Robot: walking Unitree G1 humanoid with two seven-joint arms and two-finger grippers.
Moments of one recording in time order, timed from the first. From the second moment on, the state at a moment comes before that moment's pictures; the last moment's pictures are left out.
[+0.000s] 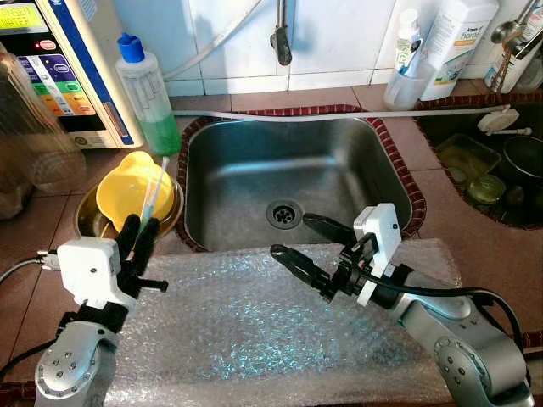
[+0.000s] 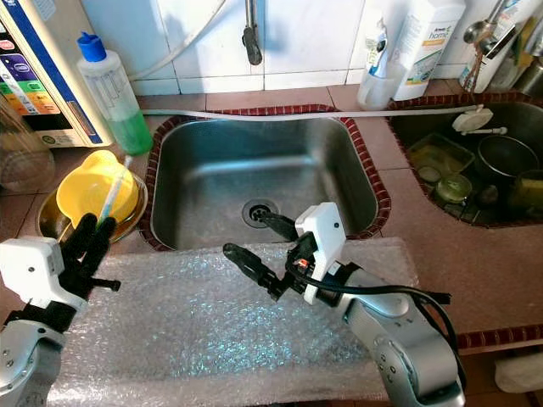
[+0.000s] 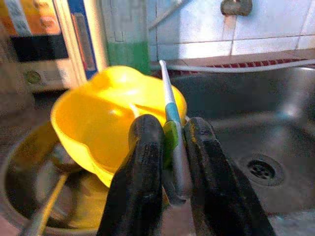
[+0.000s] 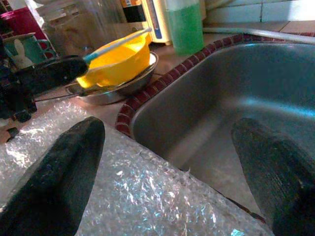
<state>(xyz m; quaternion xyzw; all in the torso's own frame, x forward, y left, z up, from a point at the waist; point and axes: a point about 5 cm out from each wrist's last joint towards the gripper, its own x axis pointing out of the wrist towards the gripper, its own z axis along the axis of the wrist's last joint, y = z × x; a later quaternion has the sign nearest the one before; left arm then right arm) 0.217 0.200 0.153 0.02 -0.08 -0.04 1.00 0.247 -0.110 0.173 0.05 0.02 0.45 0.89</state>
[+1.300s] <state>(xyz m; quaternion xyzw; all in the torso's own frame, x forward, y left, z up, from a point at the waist) 0.247 0.218 0.232 0.26 -0.20 -0.05 0.94 0.275 -0.120 0.192 -0.09 -0.05 0.44 0.89</state>
